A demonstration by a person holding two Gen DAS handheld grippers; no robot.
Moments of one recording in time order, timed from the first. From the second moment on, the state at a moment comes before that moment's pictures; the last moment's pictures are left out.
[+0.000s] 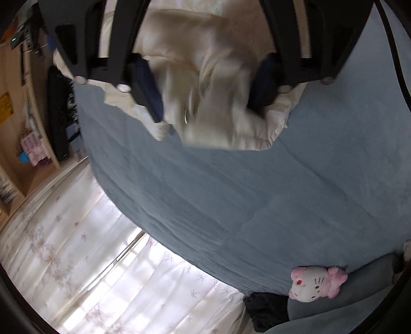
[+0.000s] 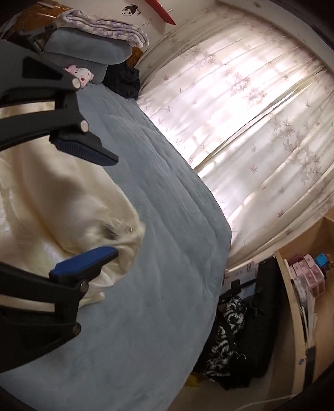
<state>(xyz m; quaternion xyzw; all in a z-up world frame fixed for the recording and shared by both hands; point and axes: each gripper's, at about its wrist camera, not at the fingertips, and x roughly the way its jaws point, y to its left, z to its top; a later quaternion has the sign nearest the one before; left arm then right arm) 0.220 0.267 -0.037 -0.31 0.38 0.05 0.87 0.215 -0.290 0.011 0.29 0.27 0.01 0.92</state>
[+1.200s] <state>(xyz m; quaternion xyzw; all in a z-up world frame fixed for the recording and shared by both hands) 0.266 0.245 -0.077 -0.15 0.38 0.08 0.91 0.279 -0.297 -0.046 0.21 0.33 0.00 0.92</state>
